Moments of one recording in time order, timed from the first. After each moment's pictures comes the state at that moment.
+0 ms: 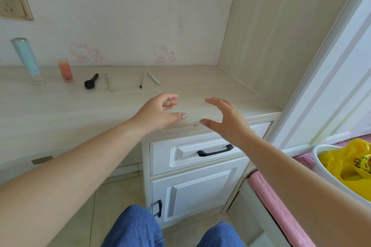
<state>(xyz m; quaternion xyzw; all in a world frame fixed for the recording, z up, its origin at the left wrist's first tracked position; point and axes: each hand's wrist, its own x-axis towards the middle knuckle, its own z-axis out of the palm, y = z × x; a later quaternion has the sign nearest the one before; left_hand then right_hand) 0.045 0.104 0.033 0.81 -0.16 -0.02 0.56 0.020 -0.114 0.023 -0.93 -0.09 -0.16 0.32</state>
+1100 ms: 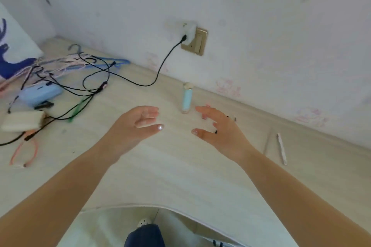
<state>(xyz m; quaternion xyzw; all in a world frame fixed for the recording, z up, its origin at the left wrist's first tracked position) 0.040 0.429 0.179 0.73 0.23 0.10 0.63 0.179 0.231 0.178 -0.80 -0.34 0.22 0.44</state>
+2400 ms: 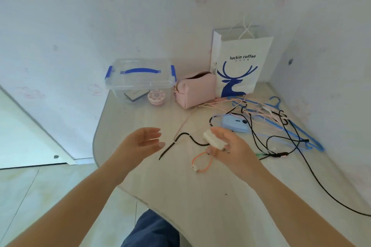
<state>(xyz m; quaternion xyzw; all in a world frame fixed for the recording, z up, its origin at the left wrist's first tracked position) -0.266 0.571 0.216 0.46 0.60 0.40 0.51 -0.009 0.593 0.203 -0.54 -0.66 0.42 0.31</state>
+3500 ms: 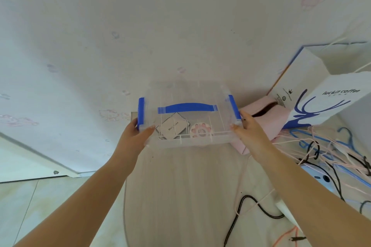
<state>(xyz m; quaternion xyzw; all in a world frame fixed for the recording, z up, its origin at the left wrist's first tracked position) -0.476 0.847 0.160 0.32 0.62 0.46 0.55 -0.188 0.901 0.161 -0.67 -0.50 0.45 0.31</state>
